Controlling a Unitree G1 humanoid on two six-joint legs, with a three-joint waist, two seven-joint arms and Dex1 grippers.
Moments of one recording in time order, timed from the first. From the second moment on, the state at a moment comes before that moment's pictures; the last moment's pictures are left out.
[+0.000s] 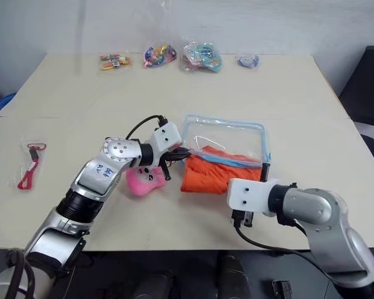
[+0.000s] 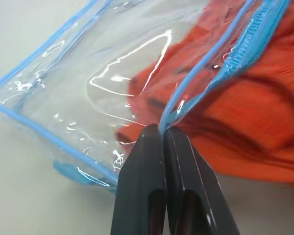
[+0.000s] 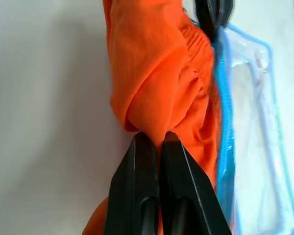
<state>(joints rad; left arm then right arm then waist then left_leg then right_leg) -0.78 0.44 -0.34 0.03 -0.03 0.57 -0.72 -0.12 -0.82 0.00 -0.81 -0.08 0.55 1.04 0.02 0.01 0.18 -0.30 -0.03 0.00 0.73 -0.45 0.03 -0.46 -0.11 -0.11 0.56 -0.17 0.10</state>
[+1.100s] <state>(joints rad) -0.66 0.61 -0.23 -0.03 -0.19 0.27 -1.12 0.14 -0.92 -0.47 -0.10 0.01 0.24 0.83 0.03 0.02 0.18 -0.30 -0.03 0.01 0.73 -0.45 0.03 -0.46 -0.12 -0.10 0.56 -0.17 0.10</state>
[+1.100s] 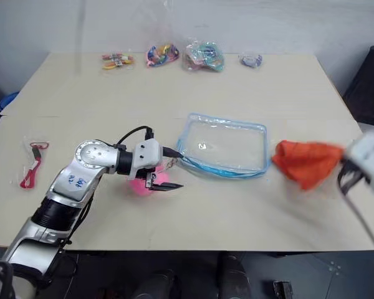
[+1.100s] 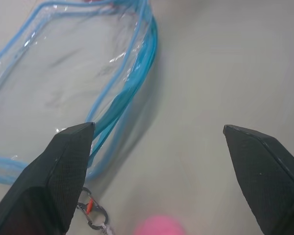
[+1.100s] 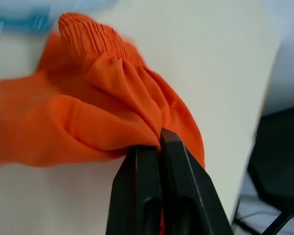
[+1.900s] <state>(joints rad) -0.82 0.70 -0.08 0.06 -0.44 0.43 -1.36 0.49 -0.83 -0.91 -0.26 0.36 0.35 0.87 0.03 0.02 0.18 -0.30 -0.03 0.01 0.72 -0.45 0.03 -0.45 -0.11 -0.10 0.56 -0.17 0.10</state>
